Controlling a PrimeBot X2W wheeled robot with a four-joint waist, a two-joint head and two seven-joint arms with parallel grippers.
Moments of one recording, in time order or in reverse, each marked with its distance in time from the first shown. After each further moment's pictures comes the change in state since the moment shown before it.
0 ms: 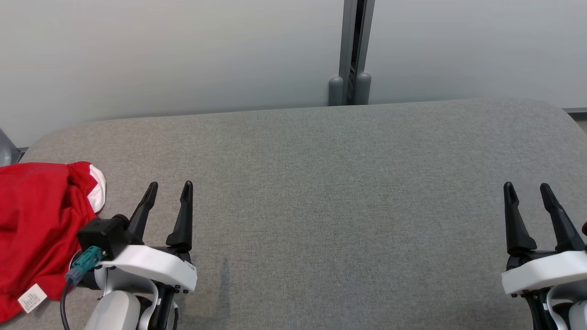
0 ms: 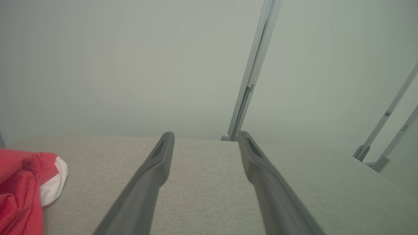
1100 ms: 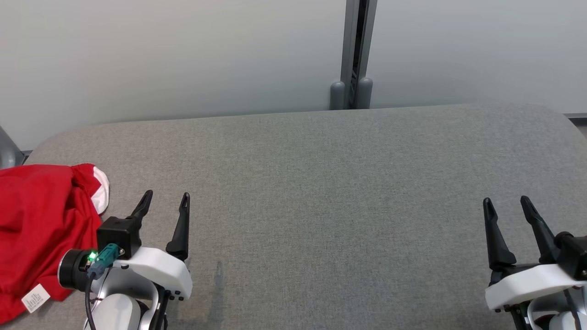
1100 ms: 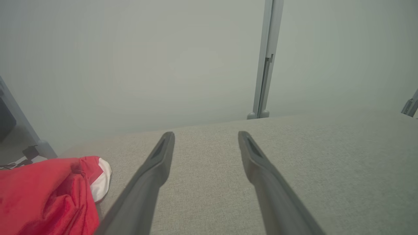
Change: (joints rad) left arm 0.006 0.022 0.002 0.016 0.208 0.055 0.078; right arm 0.031 0.029 0.032 0.018 -0.131 0.000 -0.028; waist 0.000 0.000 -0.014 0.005
